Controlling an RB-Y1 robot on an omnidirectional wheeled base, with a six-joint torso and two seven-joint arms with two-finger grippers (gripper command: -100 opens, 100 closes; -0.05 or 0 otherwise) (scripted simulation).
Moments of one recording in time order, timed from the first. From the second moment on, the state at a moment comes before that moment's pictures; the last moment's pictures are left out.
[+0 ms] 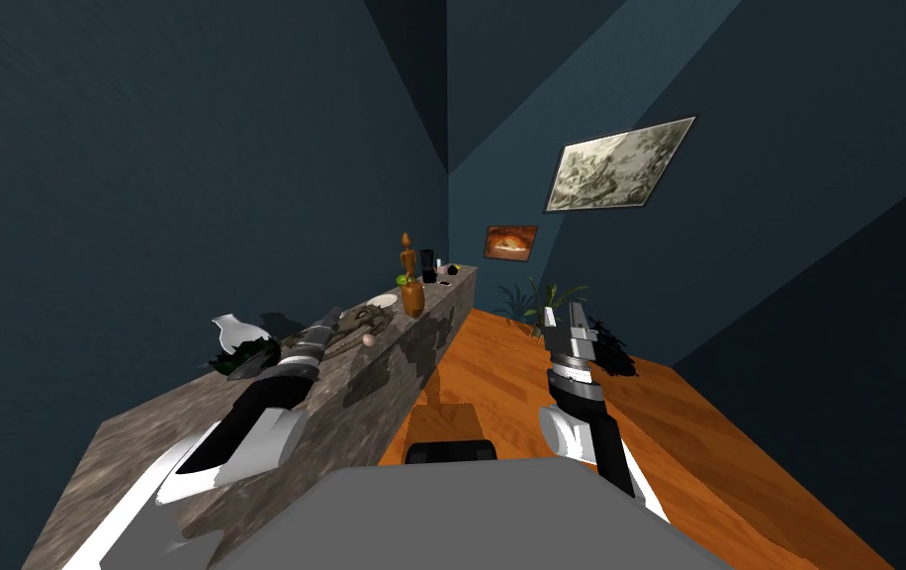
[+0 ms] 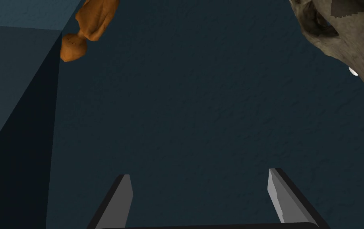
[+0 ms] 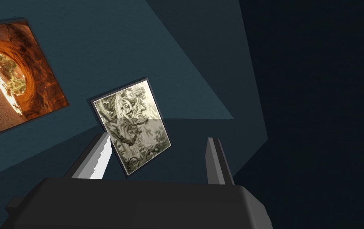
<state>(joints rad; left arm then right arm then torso) 0.43 0.27 0.29 -2.39 0.00 0.34 -0.34 0.47 0.01 -0.05 -2.24 -0.08 -0.55 -0.12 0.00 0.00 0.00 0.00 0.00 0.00</state>
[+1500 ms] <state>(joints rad) 0.42 0.35 0.34 -2.38 0.09 0.74 -0.33 0.47 0.01 -0.05 -2.24 -0.08 -0.55 -0.12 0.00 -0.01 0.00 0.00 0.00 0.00</state>
